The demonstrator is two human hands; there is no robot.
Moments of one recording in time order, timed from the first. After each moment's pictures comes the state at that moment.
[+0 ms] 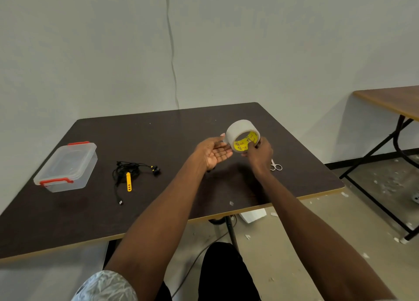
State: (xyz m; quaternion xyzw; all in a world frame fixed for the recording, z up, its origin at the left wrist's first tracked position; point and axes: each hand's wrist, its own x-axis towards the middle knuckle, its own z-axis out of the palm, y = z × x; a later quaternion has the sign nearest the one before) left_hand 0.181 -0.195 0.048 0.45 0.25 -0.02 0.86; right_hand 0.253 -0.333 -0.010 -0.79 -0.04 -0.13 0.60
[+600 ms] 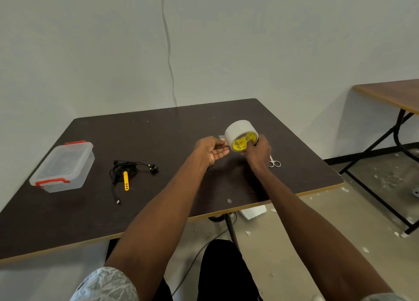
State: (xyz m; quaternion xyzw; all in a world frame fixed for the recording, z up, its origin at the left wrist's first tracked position) left_hand 0.190 -0.200 0.044 0.53 0.28 0.00 0.80; right_hand 0.248 -0.334 -0.006 -0.80 -0.03 -0.12 0.58
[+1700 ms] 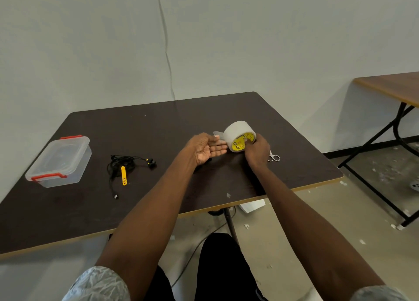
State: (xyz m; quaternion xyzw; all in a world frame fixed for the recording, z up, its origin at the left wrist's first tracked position) left_hand 0.173 -0.187 0.041 0.52 0.21 -0.05 0.83; right_hand 0.240 -0.337 -0.007 -0.86 -0.01 -0.11 0.50
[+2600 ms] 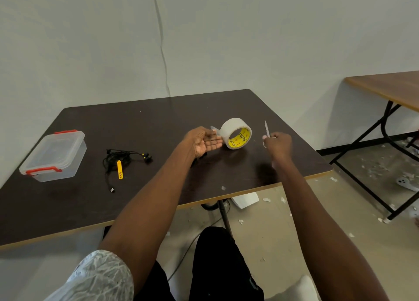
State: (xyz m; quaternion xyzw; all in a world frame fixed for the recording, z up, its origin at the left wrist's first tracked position) left_hand 0.172 -0.193 0.047 0.55 0.23 -0.04 0.80; right_hand 0.219 -0.405 0.029 -0.81 0.09 -0.05 0.58
